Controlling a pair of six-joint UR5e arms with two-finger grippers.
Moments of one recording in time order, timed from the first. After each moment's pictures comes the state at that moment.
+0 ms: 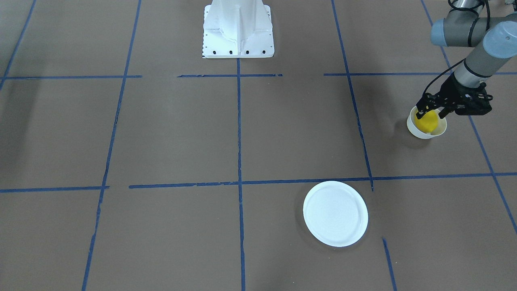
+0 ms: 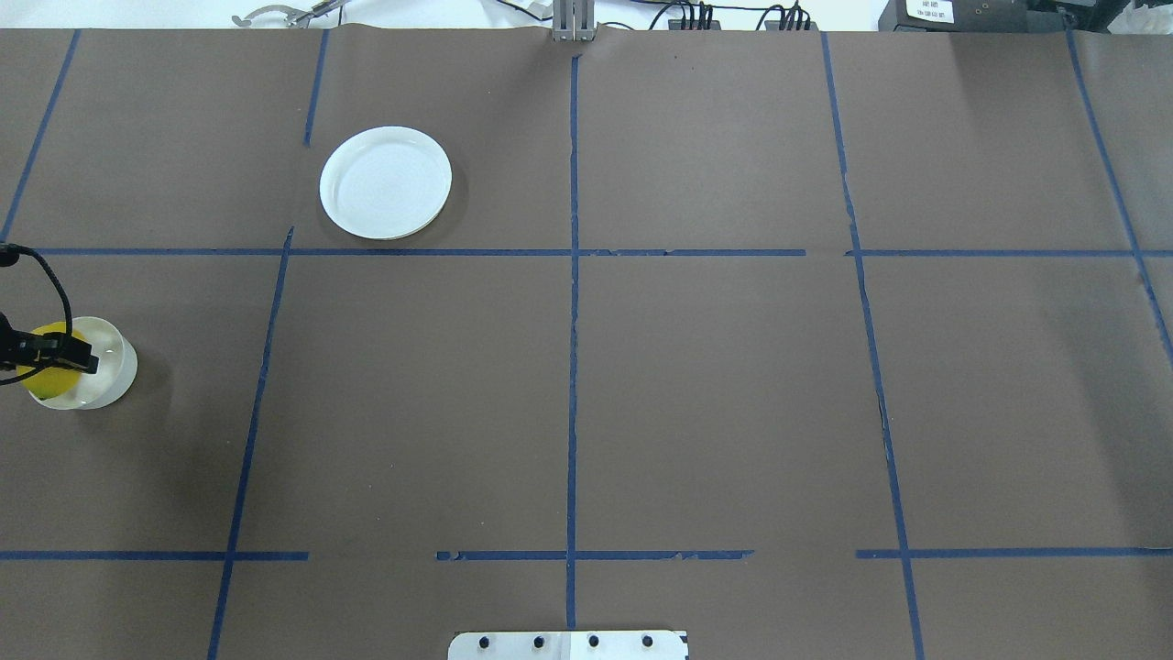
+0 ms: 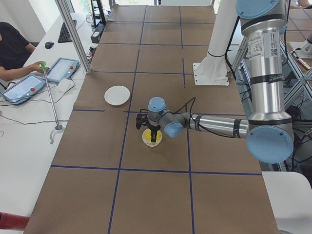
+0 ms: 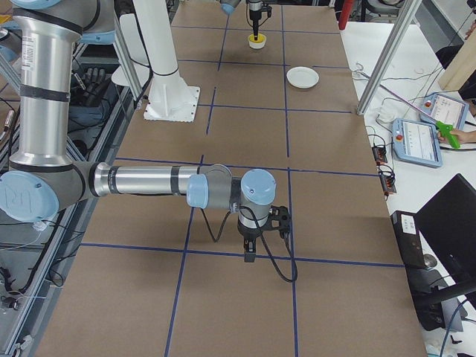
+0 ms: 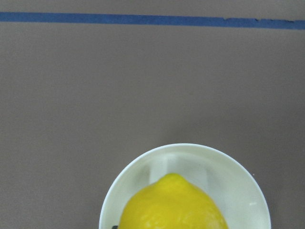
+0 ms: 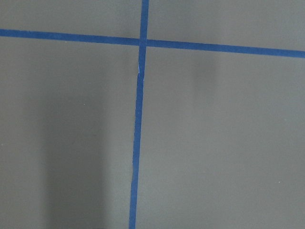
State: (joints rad) left arm -0.93 -1.41 -1.73 -2.23 -2.13 -0.87; right arm 1.54 -1.71 1.75 -1.64 2.28 -0.05
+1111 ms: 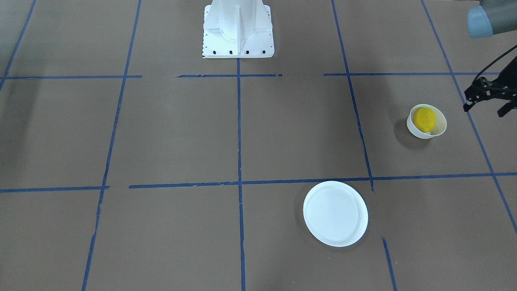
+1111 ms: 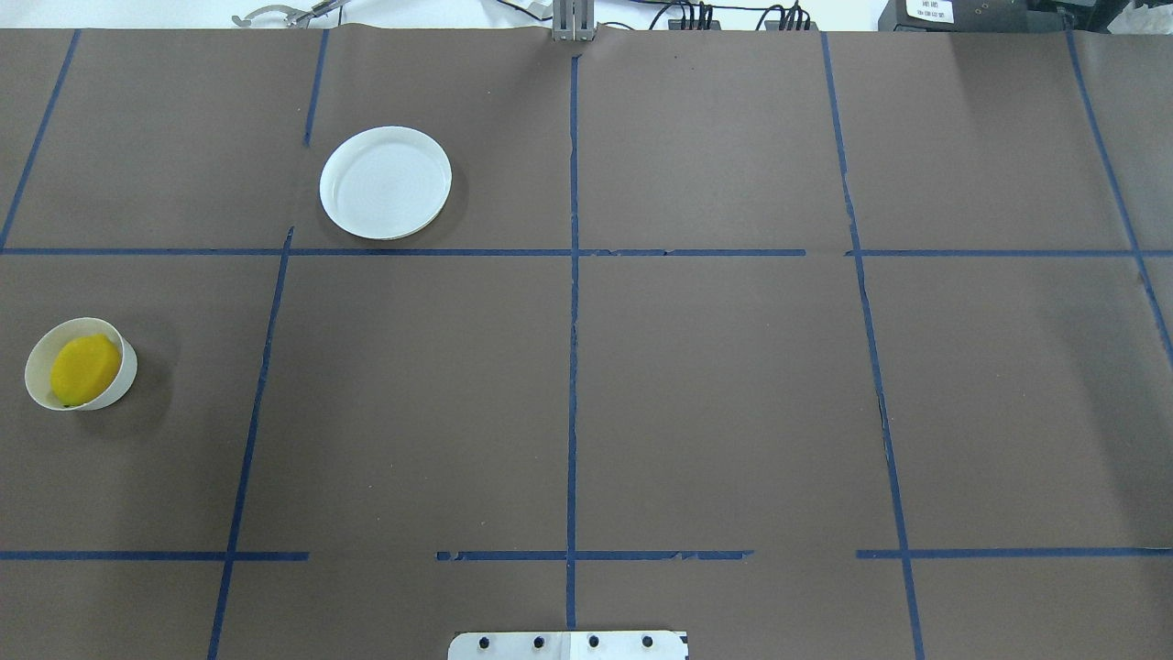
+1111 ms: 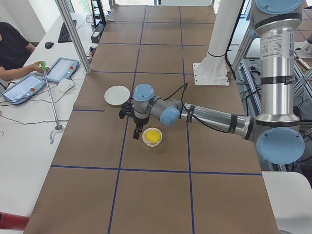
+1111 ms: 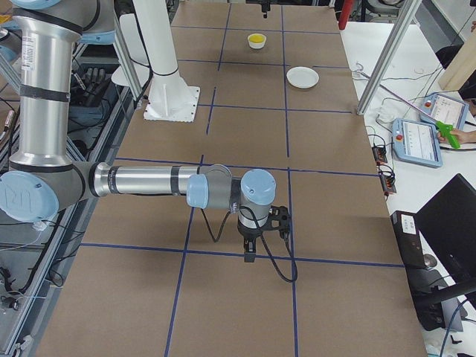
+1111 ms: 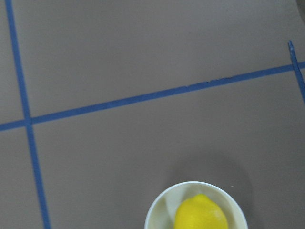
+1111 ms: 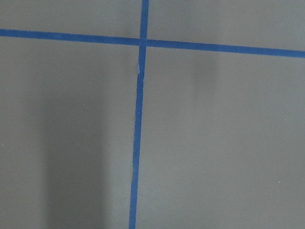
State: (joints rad) left arm -1.30 -1.50 -1.84 -1.79 -2.25 -0.24; right arm 1.54 -1.71 1.75 -1.64 2.28 -0.05
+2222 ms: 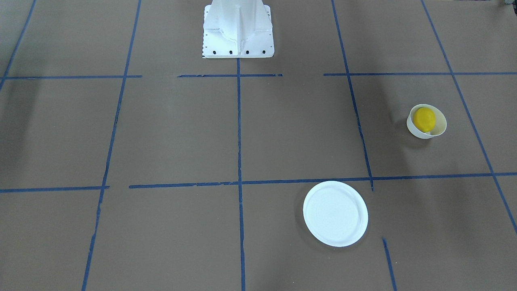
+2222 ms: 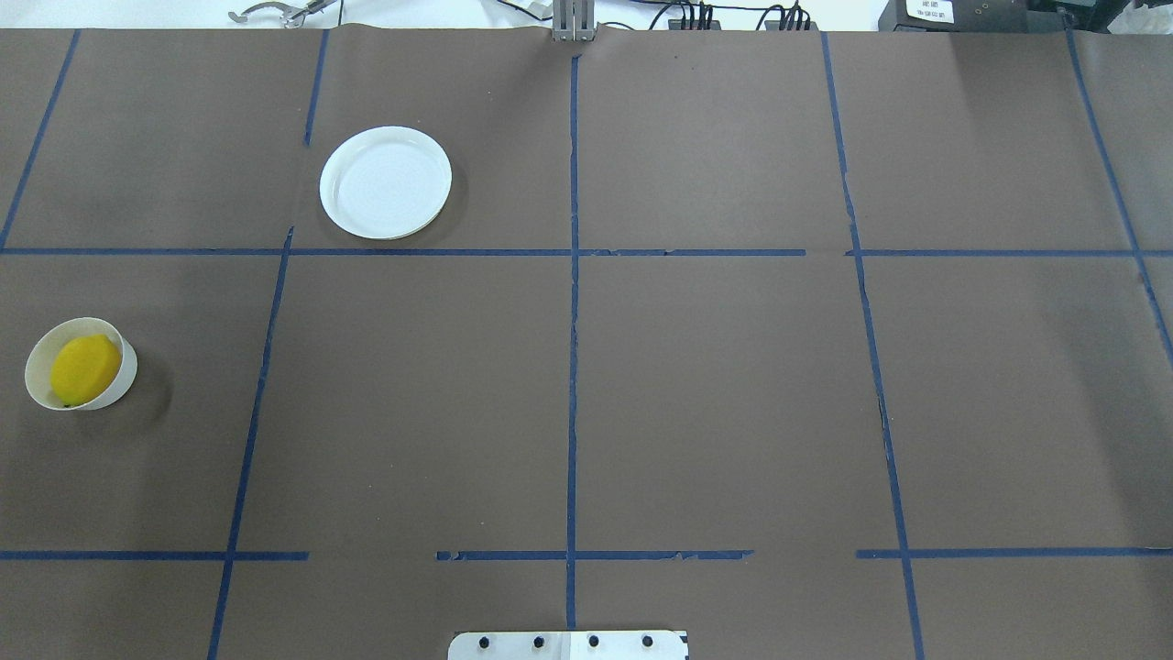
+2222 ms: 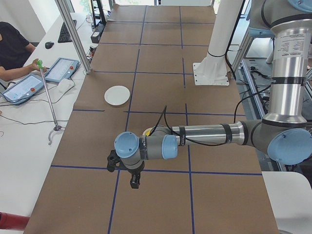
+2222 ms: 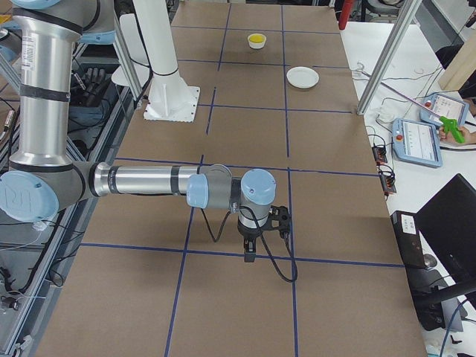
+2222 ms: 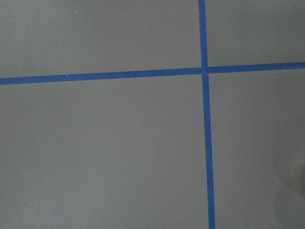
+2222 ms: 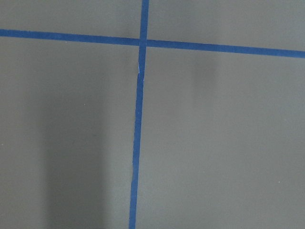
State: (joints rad) left arm -1.62 -1.55 -1.53 -1.55 -2.38 0.14; right arm 1.54 -1.71 1.75 -1.64 2.28 -0.05
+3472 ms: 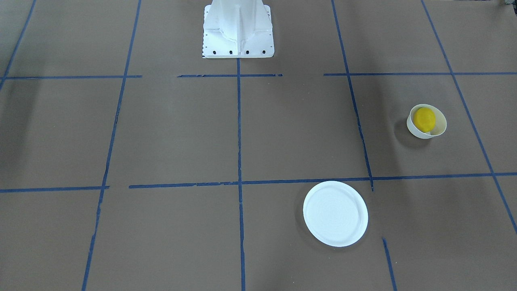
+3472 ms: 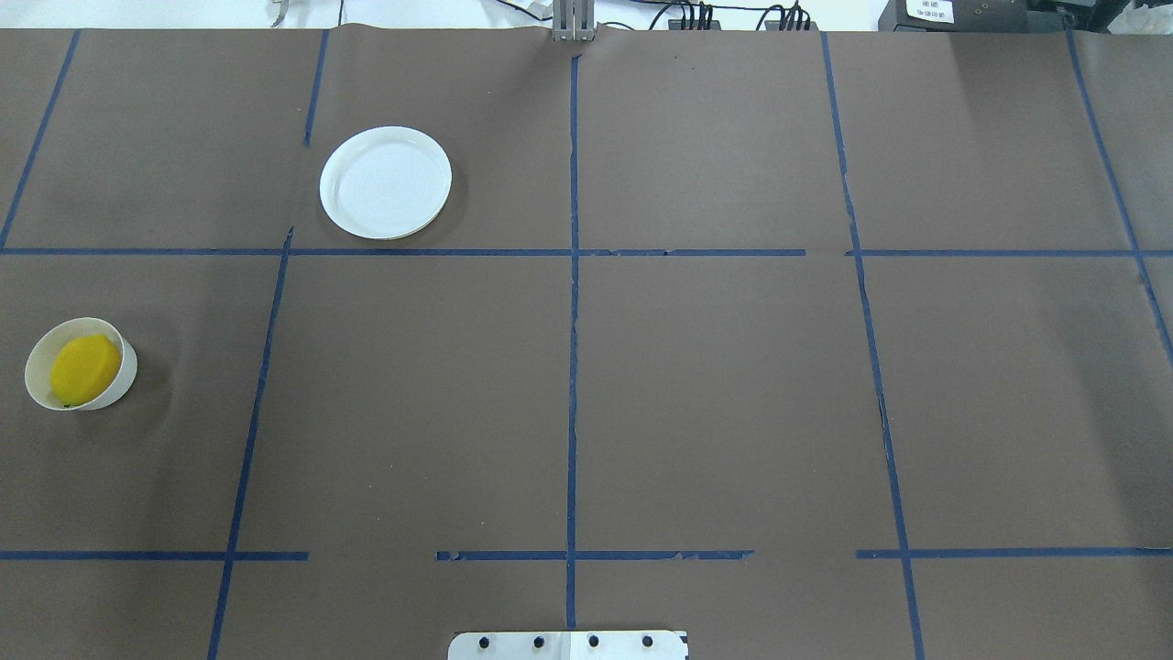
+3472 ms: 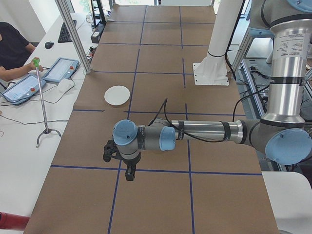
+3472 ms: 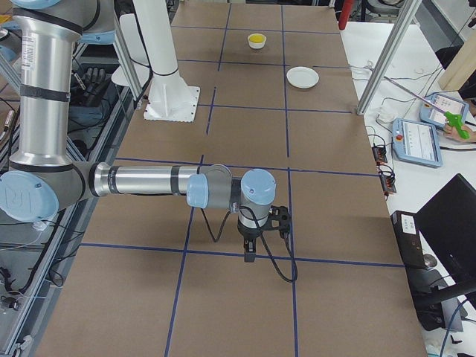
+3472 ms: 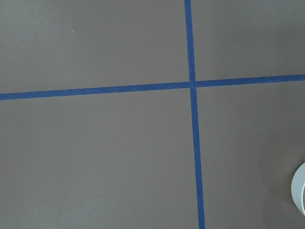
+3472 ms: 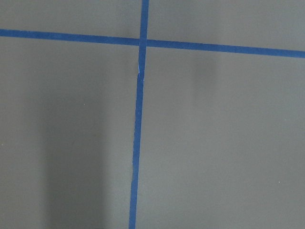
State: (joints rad) left arm -1.61 -1.57 -1.58 -1.56 -2.35 0.11; right arm 1.54 -1.71 1.75 -1.64 2.28 -0.05
